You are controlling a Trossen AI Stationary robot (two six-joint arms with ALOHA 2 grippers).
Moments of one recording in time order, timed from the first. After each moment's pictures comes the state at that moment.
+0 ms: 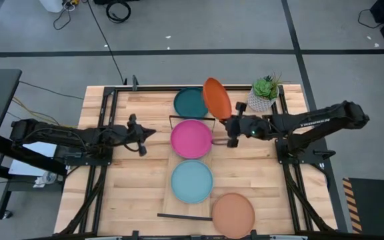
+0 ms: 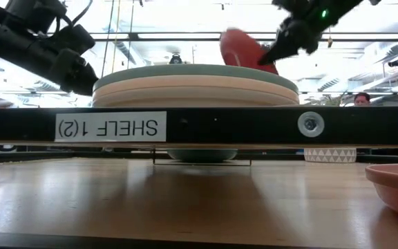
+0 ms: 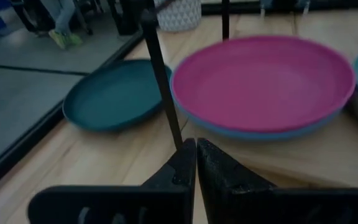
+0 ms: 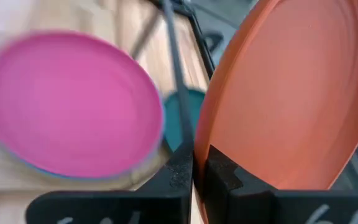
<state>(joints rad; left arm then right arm) 0.01 0.74 0.20 0.18 -0.39 0.01 0.07 1.14 0.81 -0.25 0.58 -0.26</state>
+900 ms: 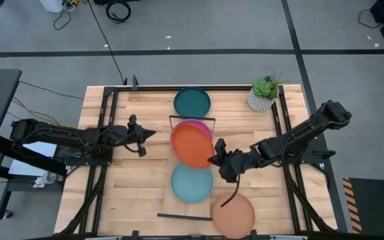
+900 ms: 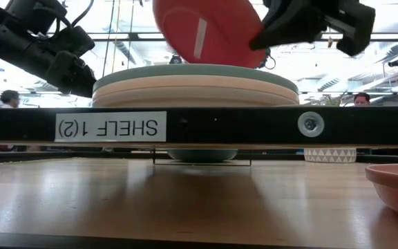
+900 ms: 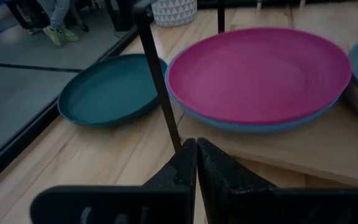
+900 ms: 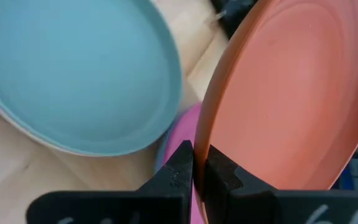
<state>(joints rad) 0.01 0.74 0.20 0.16 -0.38 0.01 0.41 1.42 0.90 -0.13 0.49 -0.70</state>
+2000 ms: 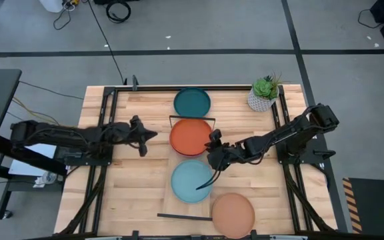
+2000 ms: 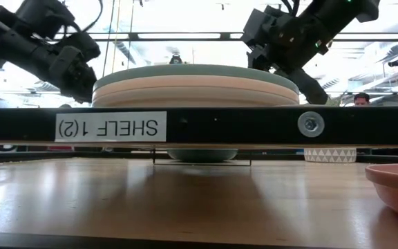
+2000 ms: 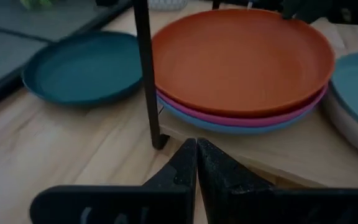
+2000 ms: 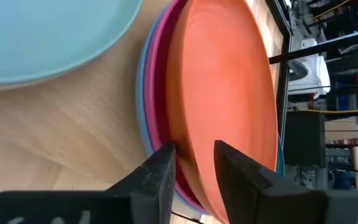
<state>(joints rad) 0.09 0.80 0.22 0.16 -0.22 -0.13 0.27 1.59 0.90 -0.15 0.61 -0.54</state>
